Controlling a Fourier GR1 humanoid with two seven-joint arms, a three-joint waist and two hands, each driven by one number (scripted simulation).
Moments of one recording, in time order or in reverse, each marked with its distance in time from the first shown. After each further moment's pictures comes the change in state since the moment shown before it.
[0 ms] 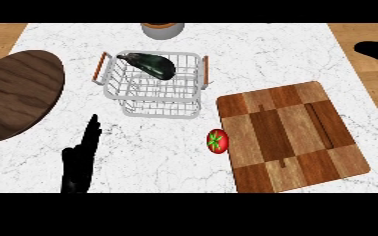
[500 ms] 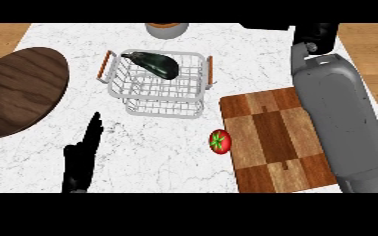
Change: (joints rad) left arm -0.022 0.009 -0.004 0.017 0.006 -0.014 -0.002; right arm -0.409 0.302 0.327 0.365 0.333 -0.283 0.037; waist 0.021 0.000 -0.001
